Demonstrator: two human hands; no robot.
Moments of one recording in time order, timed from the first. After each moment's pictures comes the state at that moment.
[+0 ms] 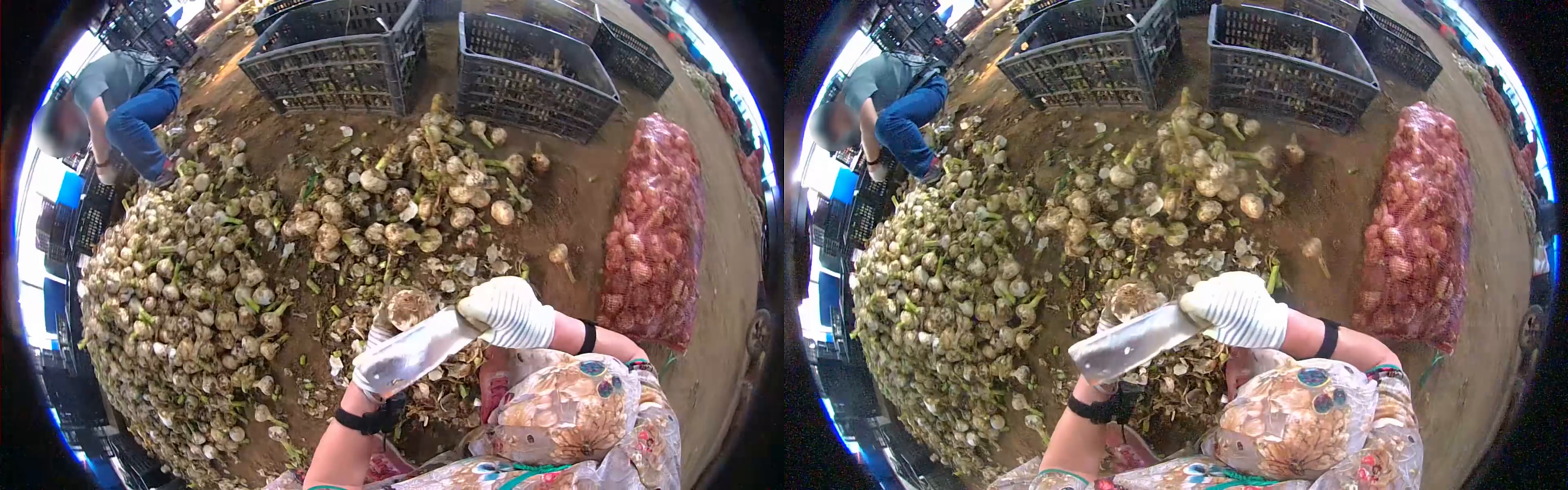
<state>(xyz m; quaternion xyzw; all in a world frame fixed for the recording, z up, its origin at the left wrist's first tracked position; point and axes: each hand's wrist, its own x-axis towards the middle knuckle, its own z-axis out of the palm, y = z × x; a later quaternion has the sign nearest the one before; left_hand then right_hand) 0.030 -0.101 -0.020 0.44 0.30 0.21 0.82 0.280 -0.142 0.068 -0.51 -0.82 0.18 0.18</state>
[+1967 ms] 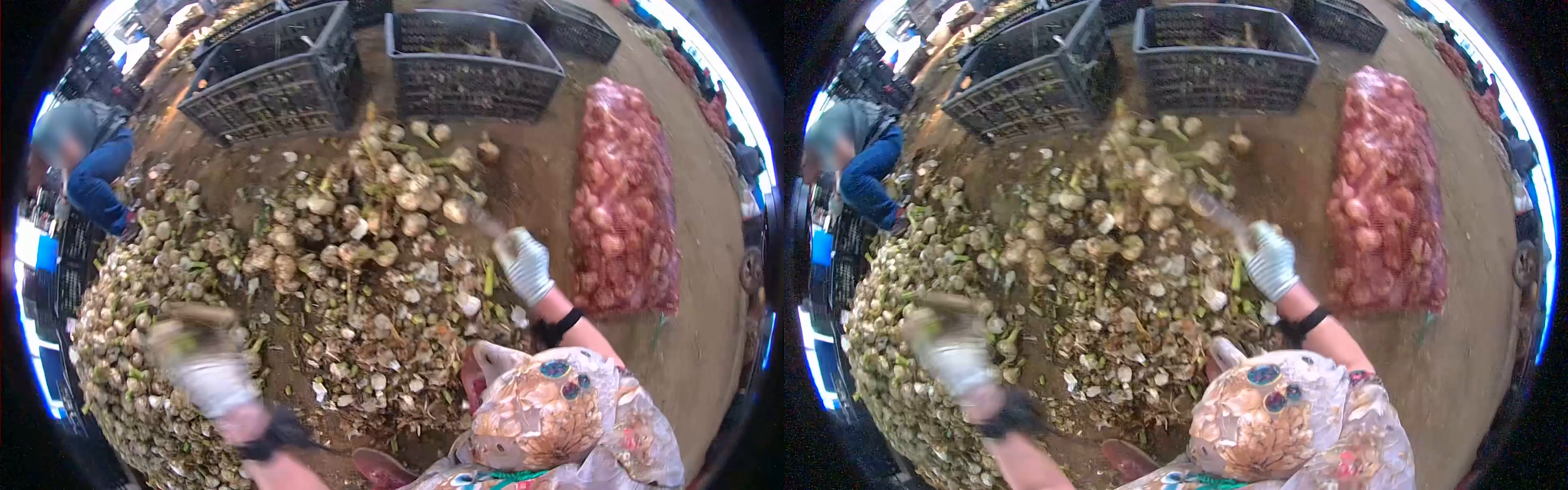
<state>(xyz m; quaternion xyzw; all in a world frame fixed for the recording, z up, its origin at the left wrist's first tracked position) -0.002 -0.017 0.133 0.36 0.48 0.62 0.51 0.384 -0.190 -0.056 -0.82 -0.42 0.07 0.38</state>
